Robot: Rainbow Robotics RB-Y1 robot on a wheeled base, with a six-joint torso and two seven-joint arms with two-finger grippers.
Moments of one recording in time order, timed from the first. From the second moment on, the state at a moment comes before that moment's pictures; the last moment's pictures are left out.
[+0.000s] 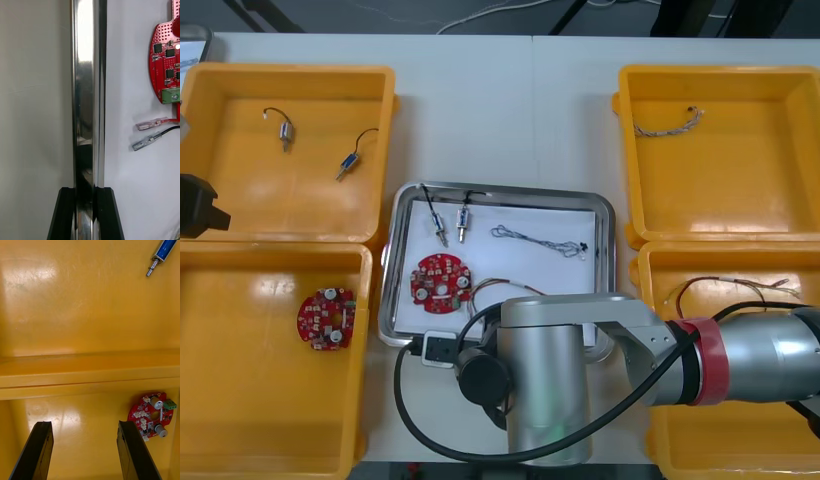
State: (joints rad) right arm -0.87 -0.48 1.32 -2.00 -0.40 1.48 1.42; left arm -0.28 0.88 0.24 -2.01 0.90 1.77 -1.32
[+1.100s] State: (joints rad) right arm -1.10 -0.52 1.32 -1.81 -0.39 1.44 1.42; left arm -0.28 0.88 0.24 -2.01 0.90 1.77 -1.32
